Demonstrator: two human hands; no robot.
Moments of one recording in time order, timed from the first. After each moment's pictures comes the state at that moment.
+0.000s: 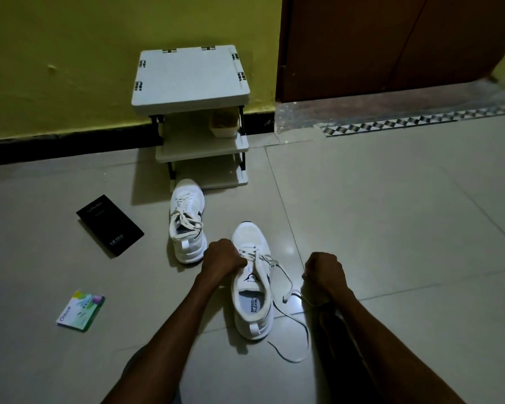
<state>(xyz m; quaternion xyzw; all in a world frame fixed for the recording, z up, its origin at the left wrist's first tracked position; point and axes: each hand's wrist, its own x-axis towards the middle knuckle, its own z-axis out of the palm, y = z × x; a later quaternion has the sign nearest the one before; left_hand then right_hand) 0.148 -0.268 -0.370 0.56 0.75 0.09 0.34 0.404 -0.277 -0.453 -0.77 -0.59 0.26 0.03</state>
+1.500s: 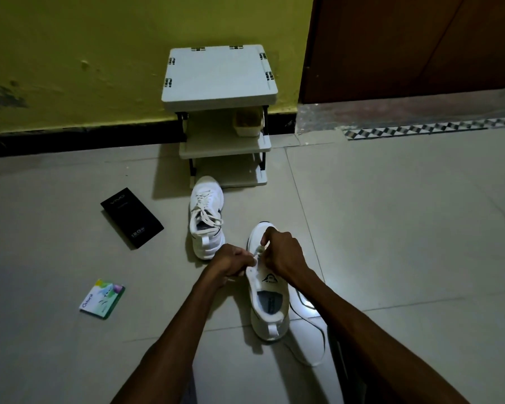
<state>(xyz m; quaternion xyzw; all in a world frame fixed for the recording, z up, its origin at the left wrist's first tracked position) 0.113 -0.272 -0.394 0.40 0.70 0.20 0.56 0.268 -0.262 -0.368 -0.63 -0.72 0.28 0.10</state>
